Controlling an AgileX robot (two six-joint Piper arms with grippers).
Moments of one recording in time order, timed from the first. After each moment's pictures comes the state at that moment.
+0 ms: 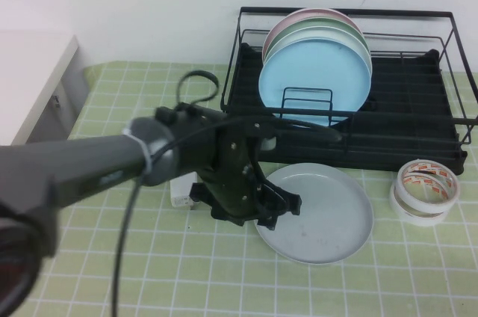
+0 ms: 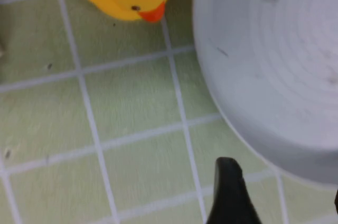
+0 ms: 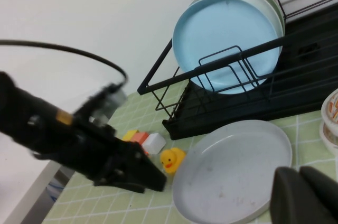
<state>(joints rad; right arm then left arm) -0.05 -0.01 0.03 1.11 0.45 -0.54 -0.65 2.01 -1.41 -0.15 0.68 -0.26</state>
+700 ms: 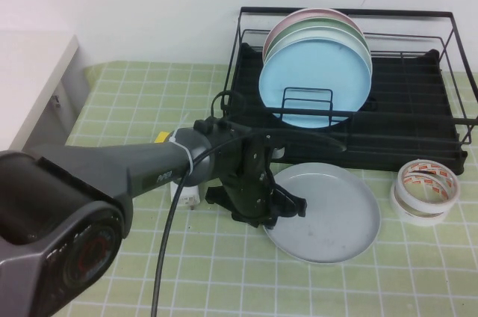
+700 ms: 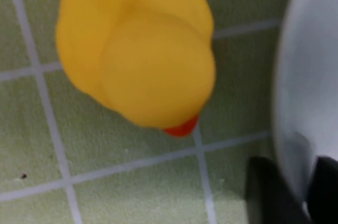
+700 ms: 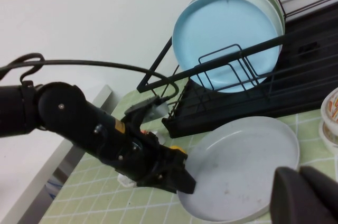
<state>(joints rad) -0.05 -0.01 0.03 1.11 0.46 -0.54 -0.65 2.25 -1.60 -0.11 0.66 -0.29</state>
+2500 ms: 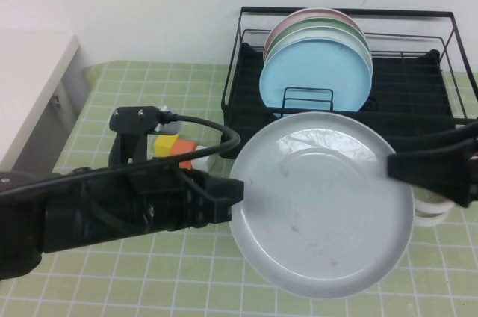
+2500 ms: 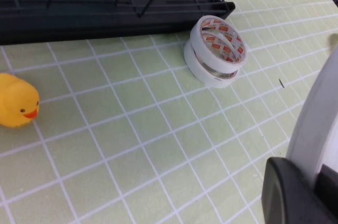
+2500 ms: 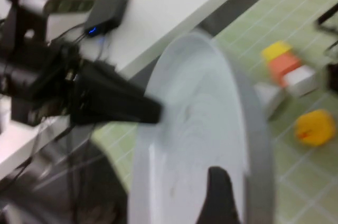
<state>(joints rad) -0.02 1.33 -0.74 1.44 1.04 -1.49 -0.43 1.38 -0.74 -1.62 0.52 1.31</state>
